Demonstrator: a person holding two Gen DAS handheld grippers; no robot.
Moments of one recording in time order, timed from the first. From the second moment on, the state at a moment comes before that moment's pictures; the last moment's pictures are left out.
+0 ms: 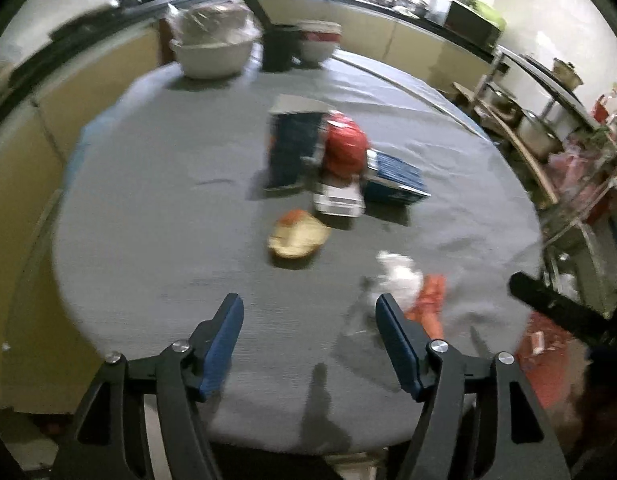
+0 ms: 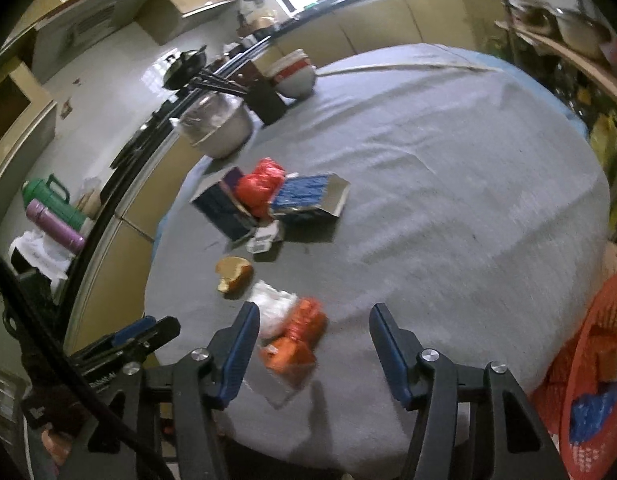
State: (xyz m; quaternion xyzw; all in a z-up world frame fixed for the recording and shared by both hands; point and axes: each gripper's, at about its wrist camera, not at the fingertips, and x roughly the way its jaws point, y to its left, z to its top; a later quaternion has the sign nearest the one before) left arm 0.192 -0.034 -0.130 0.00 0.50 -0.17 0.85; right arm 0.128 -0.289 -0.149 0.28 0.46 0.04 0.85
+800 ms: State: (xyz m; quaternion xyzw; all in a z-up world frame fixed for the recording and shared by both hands) left arm 0.258 -0.115 -0.182 -0.01 0.62 -0.27 0.73; right arm 0.115 -0.315 -0.172 0.33 0.46 0.03 0.83
